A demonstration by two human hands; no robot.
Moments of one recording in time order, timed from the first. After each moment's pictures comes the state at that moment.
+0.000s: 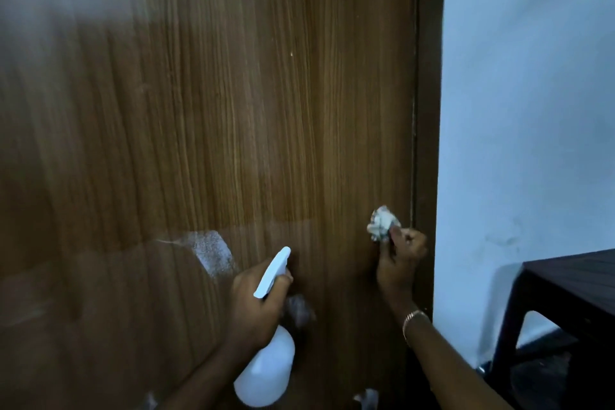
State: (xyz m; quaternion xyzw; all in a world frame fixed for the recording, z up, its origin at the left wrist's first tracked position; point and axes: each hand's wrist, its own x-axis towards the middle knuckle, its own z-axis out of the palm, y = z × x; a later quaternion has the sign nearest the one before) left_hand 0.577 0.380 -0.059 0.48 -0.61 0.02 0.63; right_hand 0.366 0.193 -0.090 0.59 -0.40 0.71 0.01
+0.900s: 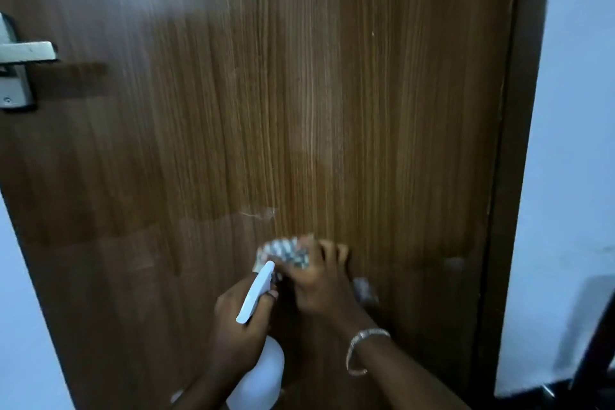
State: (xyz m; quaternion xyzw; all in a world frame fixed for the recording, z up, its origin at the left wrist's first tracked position) left_hand 0.651 0.481 -0.084 0.55 -0.55 0.06 0.63; right_hand 0.547 0.330 -0.087 0.84 -0.20 0.46 0.21
